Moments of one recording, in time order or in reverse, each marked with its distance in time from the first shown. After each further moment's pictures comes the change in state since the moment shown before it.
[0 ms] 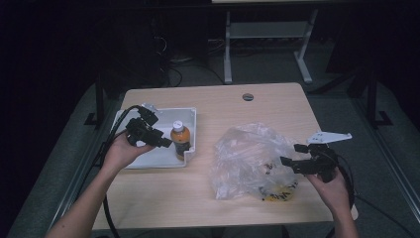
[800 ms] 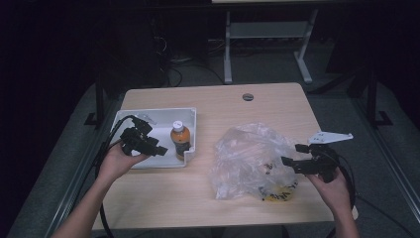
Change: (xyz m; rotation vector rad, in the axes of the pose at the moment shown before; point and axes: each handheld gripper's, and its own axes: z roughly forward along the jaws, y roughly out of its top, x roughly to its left) left arm 0.003 -0.030 0.006 -0.008 -0.007 -0.016; right arm -0.001 -0.001 -0.002 0.000 -0.010 0.001
